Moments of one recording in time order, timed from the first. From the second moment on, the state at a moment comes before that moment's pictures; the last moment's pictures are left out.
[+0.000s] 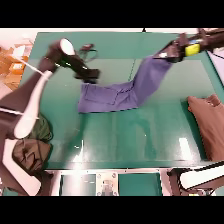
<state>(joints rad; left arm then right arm) -0.26 -1.83 1.92 1.25 -1.44 -1.53 -0.07 -1.66 1.93 -0.52 1.69 1.39</state>
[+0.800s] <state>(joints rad) -0.11 -1.69 1.94 1.64 -1.72 -1.46 0.45 -2.02 1.88 -0.61 1.00 1.42</state>
